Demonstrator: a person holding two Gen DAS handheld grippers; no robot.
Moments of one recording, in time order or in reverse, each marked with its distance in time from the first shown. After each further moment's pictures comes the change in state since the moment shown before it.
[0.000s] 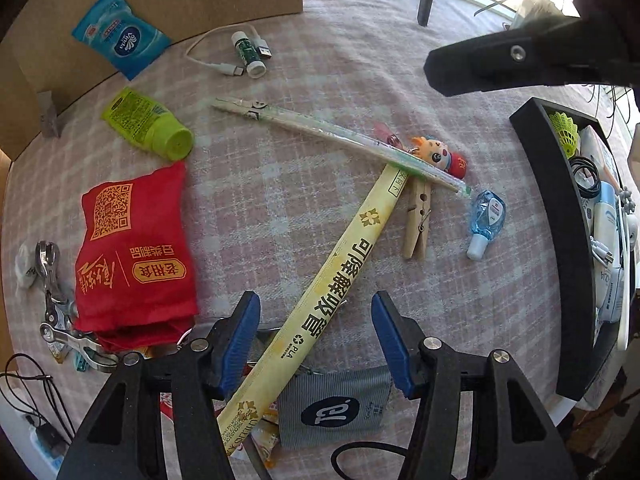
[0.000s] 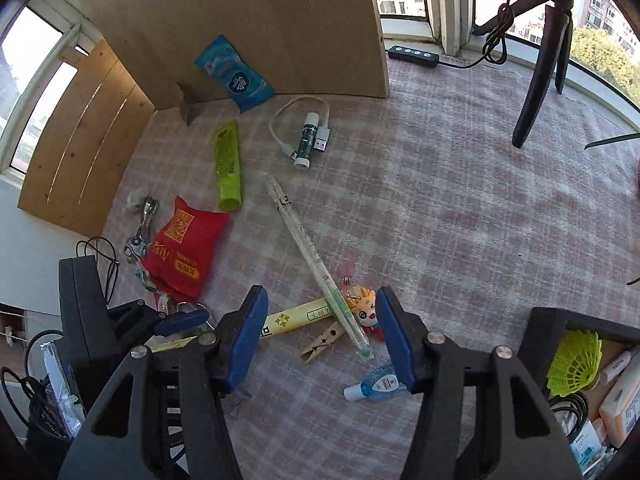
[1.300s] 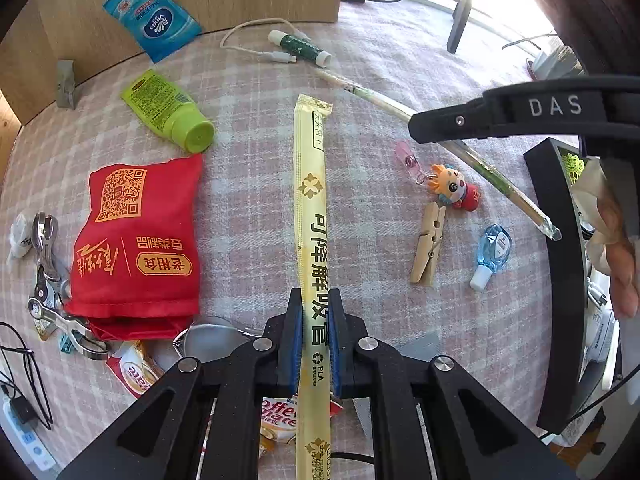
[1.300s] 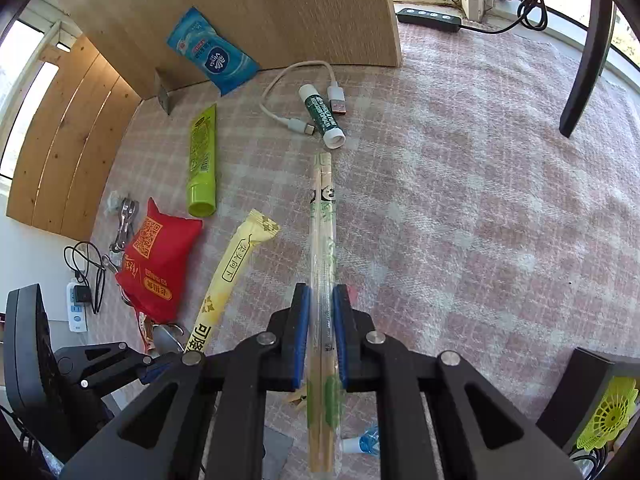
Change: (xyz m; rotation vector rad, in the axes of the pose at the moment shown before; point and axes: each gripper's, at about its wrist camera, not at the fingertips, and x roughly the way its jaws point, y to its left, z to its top) left arm -0.014 -0.009 -0.021 -0.144 -0.048 -0.032; right arm 0.042 -0.030 0.017 0.032 0.041 0.047
